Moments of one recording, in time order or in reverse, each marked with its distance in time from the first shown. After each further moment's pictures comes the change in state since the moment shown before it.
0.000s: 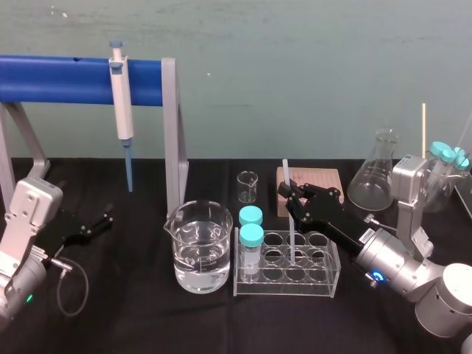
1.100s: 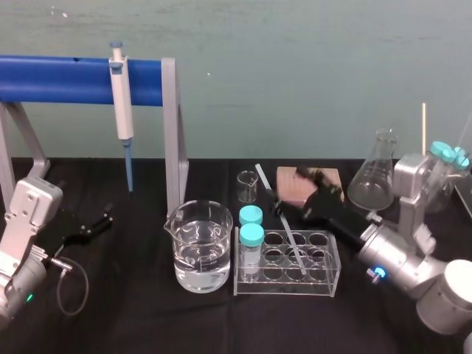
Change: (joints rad) left arm 0.000 0.000 0.000 0.000 0.000 0.000 0.000; right arm 0.000 0.002 0.004 -0.010 -0.002 0.002 -0.009
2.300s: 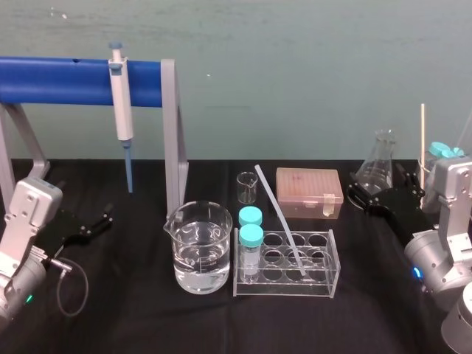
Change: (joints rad) left arm 0.000 0.000 0.000 0.000 0.000 0.000 0.000; right arm -0.149 -0.024 0.170 -0.154 -0.241 0.114 -0.555
